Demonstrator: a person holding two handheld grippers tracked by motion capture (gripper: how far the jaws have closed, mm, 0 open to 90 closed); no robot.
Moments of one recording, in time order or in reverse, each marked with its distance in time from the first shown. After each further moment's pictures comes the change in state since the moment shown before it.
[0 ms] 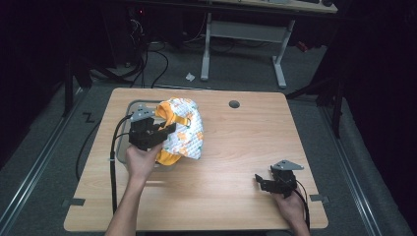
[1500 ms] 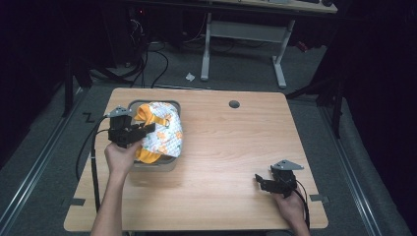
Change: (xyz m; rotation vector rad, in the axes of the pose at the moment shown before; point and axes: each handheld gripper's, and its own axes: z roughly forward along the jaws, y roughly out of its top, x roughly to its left) left arm 0.069 -0.018 -0.003 0.076 0.031 -0.081; right arm 0.000 0.000 0.000 0.001 -0.002 0.001
